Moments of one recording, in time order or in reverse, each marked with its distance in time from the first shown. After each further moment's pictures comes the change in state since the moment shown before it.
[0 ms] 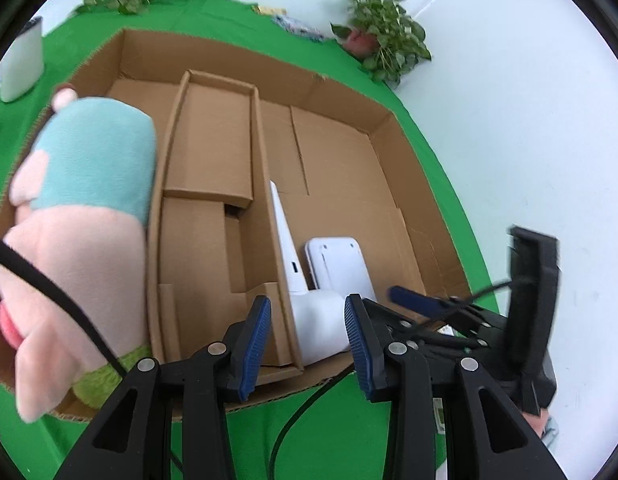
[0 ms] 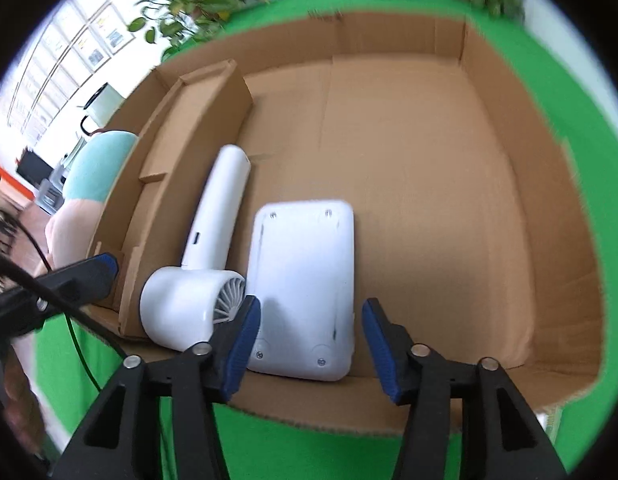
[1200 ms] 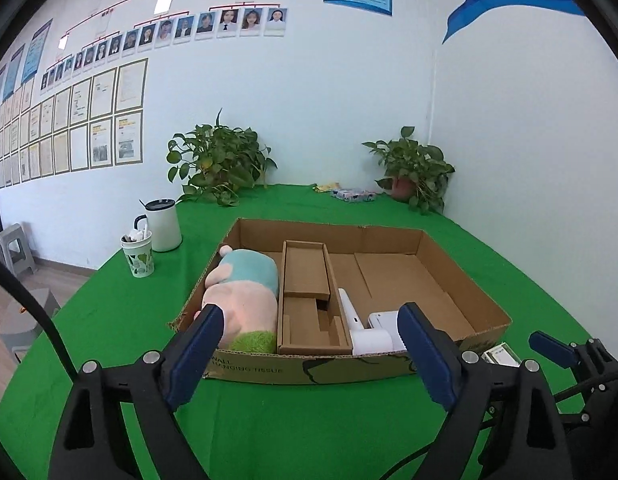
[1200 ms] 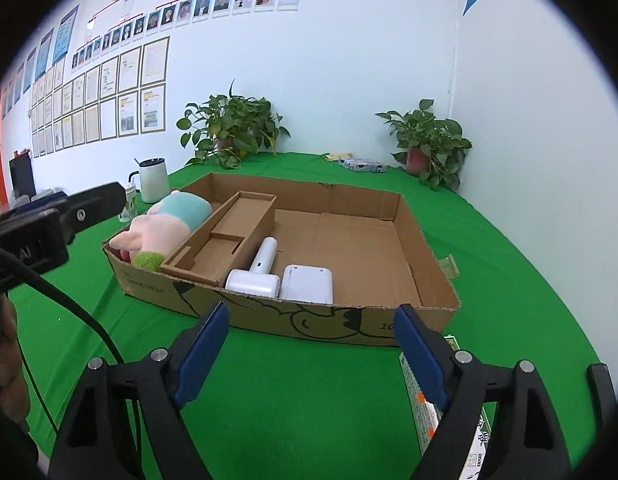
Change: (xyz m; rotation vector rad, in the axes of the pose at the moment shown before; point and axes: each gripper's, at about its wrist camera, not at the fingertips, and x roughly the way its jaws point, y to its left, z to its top) left arm -0.154 -0.077 -0.167 0.223 -0.653 0.422; right arm -0.127 0.071 -0.146 -0.144 -0.607 -0.214
